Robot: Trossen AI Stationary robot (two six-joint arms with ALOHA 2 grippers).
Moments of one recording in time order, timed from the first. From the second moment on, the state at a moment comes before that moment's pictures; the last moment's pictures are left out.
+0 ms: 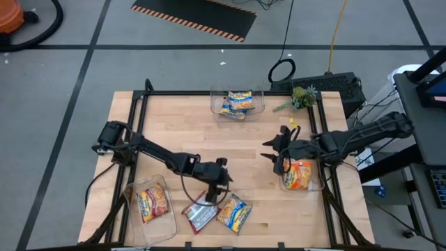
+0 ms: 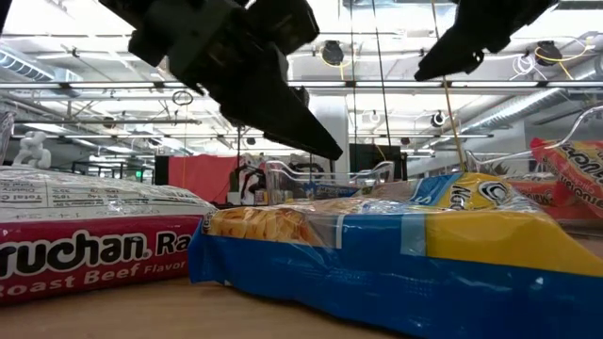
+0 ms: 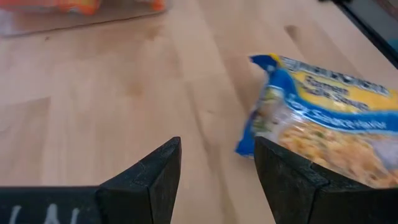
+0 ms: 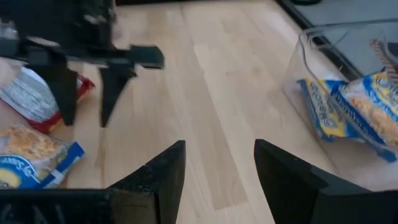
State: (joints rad) left arm -0.25 1.84 1.02 0.17 0.04 0.02; right arm 0.26 0.98 0.70 -0.36 0.42 0.27
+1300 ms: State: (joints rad) left arm -0.34 1.70 1.06 -0.45 0.11 -0.11; right arm 0.26 1.00 0.69 -0.32 0.36 0.26
